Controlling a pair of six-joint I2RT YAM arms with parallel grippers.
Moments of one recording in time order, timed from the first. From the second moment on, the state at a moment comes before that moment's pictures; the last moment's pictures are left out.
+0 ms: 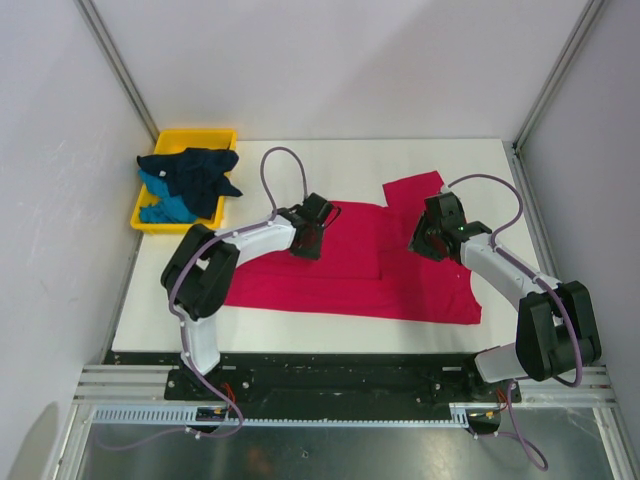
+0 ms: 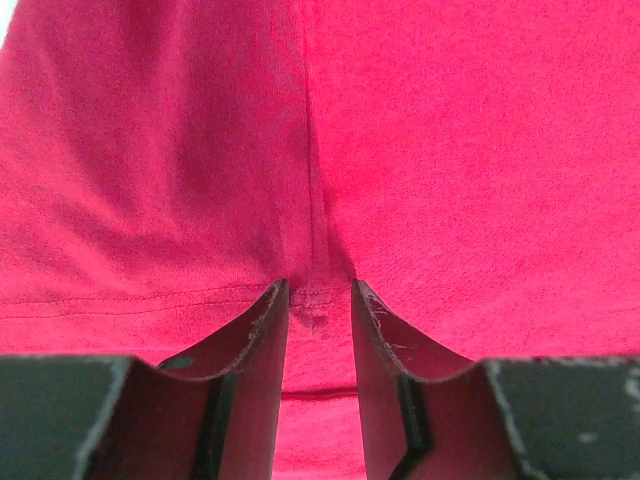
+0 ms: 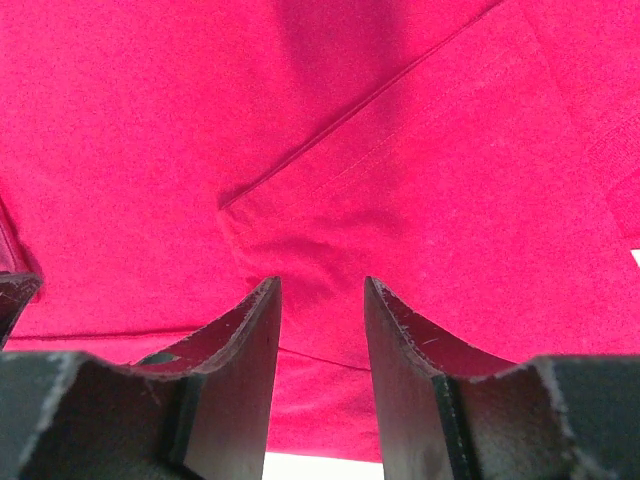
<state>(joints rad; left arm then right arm) -0.65 1.90 1.26 -0.50 -0.21 -0.39 0.32 1.41 0.92 -0.44 0.08 0.66</state>
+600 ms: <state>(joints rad) -0.65 1.90 1.26 -0.52 -0.22 -0.38 0.31 1.41 0.92 -0.44 0.09 0.66</state>
